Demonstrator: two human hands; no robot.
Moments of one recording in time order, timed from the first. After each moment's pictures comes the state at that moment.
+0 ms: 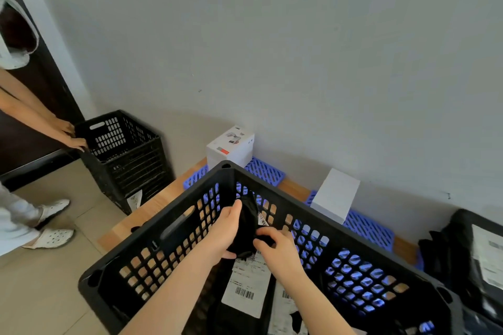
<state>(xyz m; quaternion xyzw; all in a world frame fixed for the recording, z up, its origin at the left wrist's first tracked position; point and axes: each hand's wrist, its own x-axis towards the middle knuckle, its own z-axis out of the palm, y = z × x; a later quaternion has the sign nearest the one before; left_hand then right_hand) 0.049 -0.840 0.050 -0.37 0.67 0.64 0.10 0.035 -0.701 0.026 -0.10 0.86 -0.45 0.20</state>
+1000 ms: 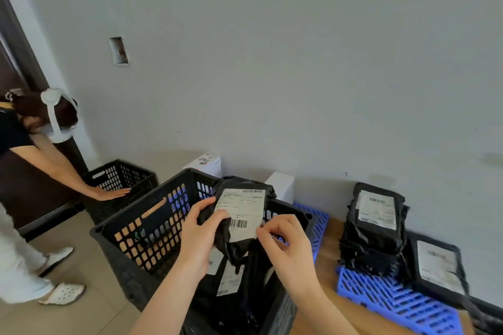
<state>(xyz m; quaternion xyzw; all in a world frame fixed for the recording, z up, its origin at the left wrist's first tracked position) 0.227 -0.635 0.155 -0.23 0.60 0.74 -0.22 0.206 -0.467 0.145 -0.21 0.73 -0.65 -0.04</state>
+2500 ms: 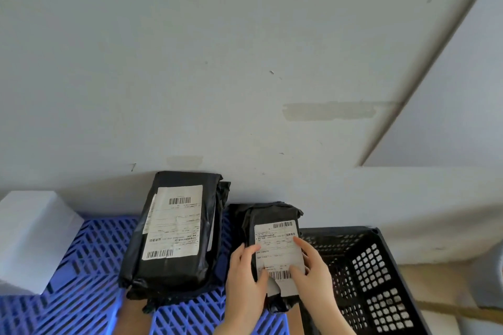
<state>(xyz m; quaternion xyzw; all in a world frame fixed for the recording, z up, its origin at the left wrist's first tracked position) -0.030 -0.184 -0.052 0.02 0.88 0.46 0.12 0.000 -0.043 -0.051 0.27 0.78 -0.56 -0.02</state>
